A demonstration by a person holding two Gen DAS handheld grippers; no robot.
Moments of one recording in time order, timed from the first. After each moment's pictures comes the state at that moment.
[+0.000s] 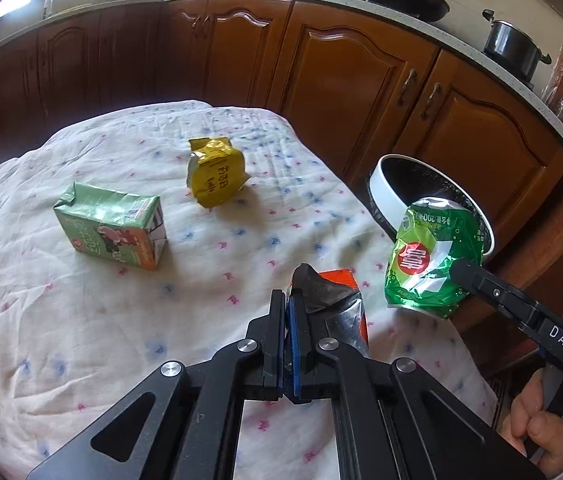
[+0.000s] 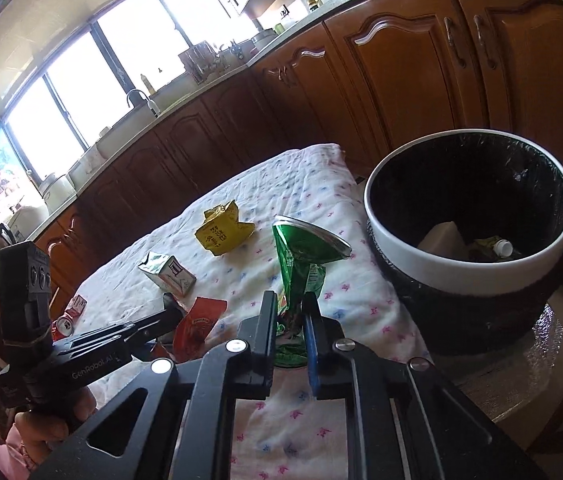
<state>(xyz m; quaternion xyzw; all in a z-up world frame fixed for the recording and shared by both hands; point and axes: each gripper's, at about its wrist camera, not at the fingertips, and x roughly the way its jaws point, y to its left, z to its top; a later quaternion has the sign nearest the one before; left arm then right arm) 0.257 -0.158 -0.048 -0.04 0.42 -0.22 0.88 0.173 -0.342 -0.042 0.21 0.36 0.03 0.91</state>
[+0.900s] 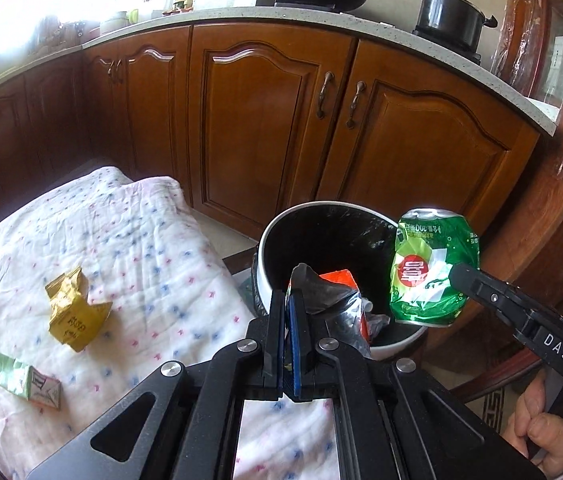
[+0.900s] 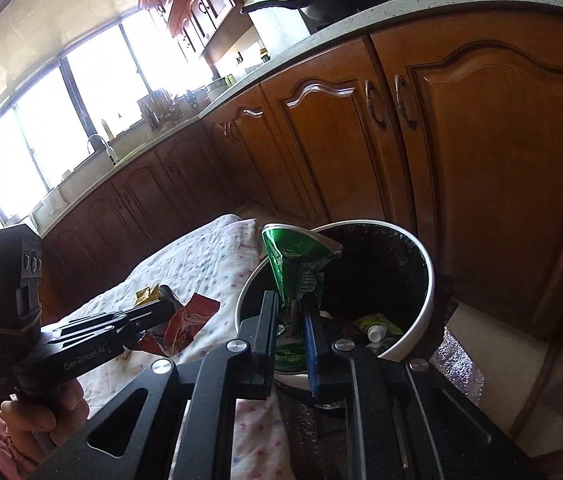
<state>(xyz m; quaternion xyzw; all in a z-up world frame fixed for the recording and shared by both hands) 0.318 -0.290 -0.006 0.03 0.38 -0.30 0.88 0.164 -0.443 0.001 0.20 0.31 -0.06 0.93</state>
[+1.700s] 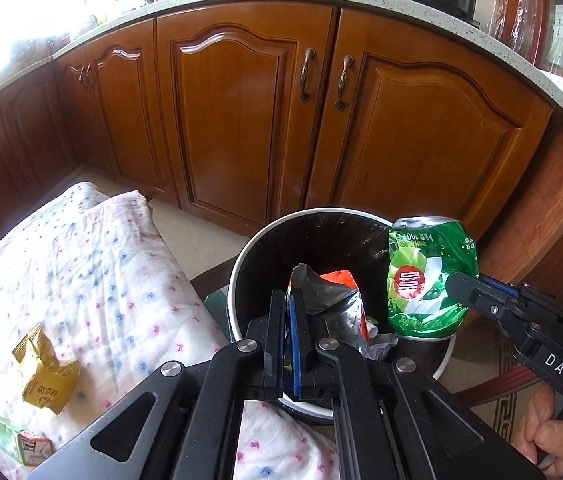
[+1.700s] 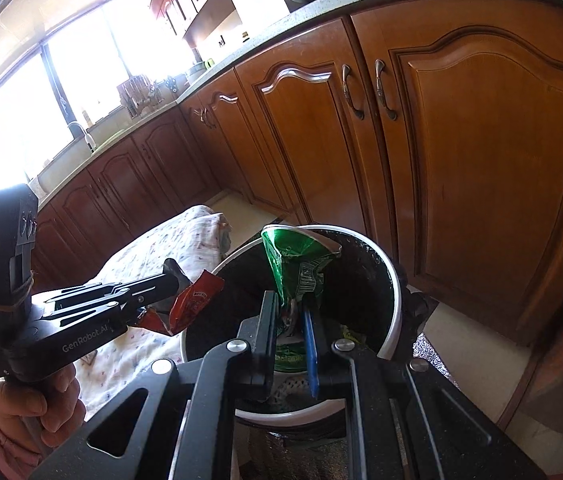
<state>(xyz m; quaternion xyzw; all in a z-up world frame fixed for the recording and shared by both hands) 0.360 -0.350 -0.022 0.08 0.39 -0.31 0.86 0.190 -0.480 -0.010 0.19 0.35 -0.08 0.92</state>
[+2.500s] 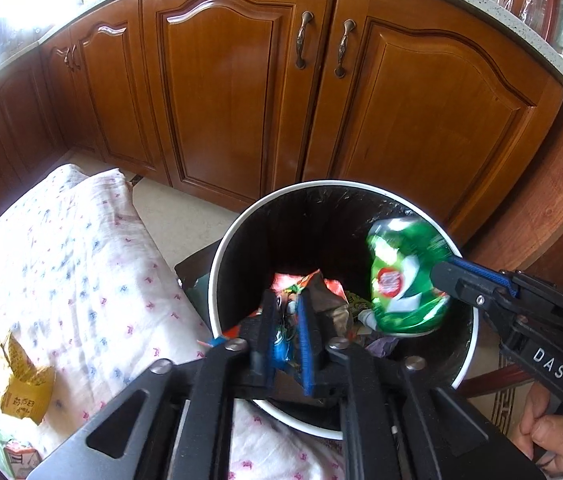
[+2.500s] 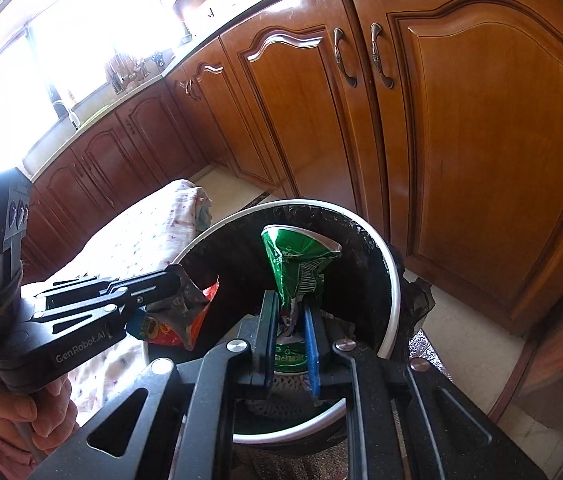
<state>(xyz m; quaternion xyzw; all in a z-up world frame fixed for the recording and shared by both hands) 0.371 -0.371 -0.029 0.09 0.43 -0.32 0.84 0.218 -0.491 -0.035 0.19 0.39 -0.09 0.90</state>
